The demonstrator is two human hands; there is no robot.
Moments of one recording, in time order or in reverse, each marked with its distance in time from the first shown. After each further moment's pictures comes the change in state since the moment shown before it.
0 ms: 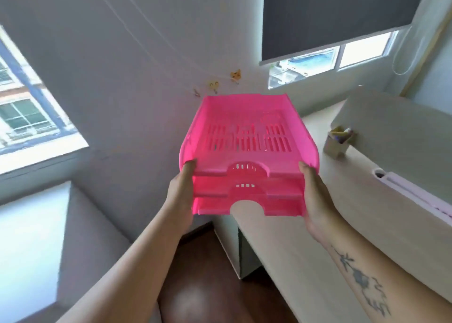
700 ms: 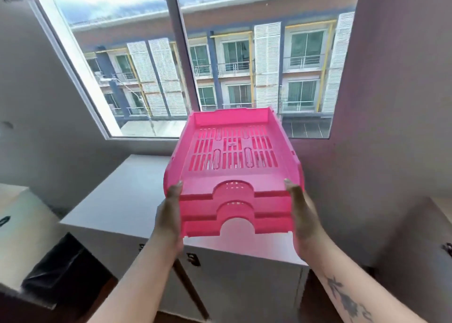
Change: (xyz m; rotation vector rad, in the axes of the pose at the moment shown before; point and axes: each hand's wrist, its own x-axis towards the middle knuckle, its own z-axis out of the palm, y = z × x) left_hand -0.153 0.048 -0.560 -0.168 0.579 0.295; right_hand -0.245 0.146 0.488 -0.001 -0.879 -0.018
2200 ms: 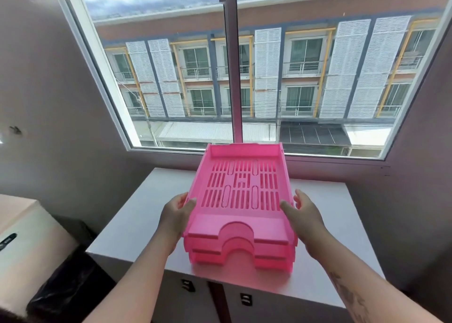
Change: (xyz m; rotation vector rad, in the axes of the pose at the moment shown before) left_hand 0.145 0.050 -0.141 0.484 0.008 0.053; right_hand 0.091 0.019 0.151 -0.500 0.166 0.224
